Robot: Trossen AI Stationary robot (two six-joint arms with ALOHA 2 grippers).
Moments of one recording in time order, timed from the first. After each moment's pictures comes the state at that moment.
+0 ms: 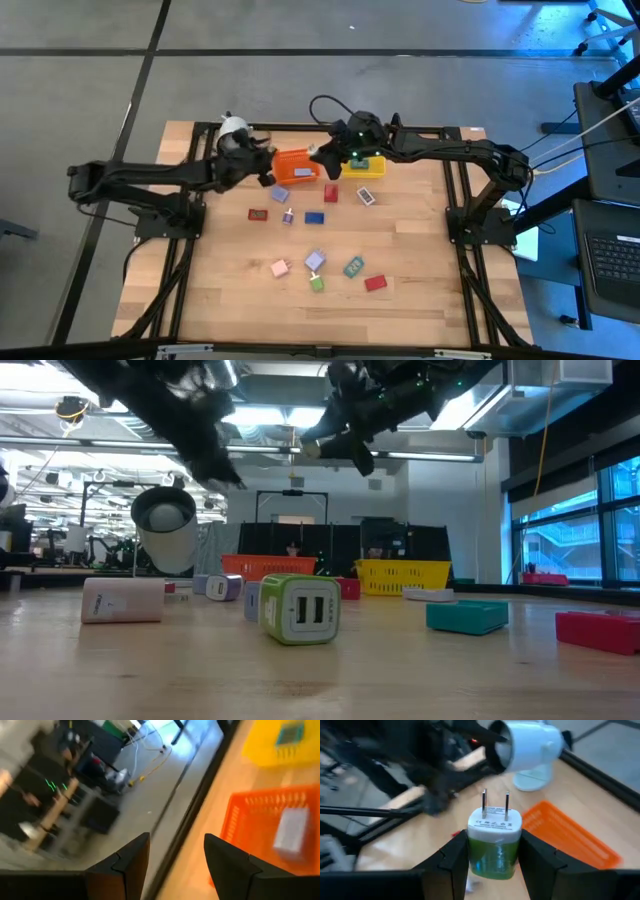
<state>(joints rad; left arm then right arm) 0.24 1.11 0.61 0.05 -0.72 0.47 -0.31 1.68 1.27 -0.02 -0.27 0.38</state>
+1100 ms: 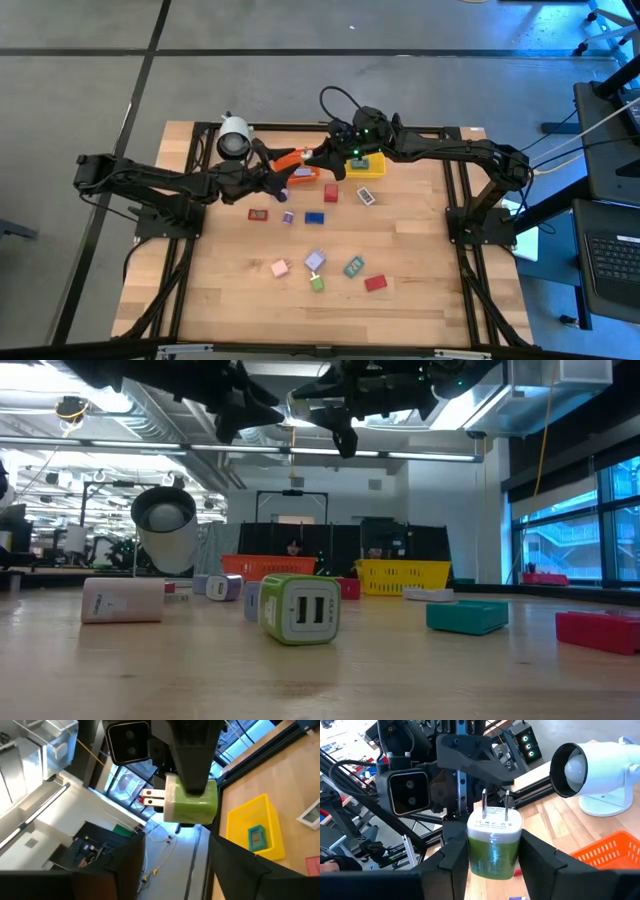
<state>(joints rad) 0.04 1.14 0.61 0.53 -0.58 0.90 -0.31 1.67 1.27 0.16 -0.50 0.44</state>
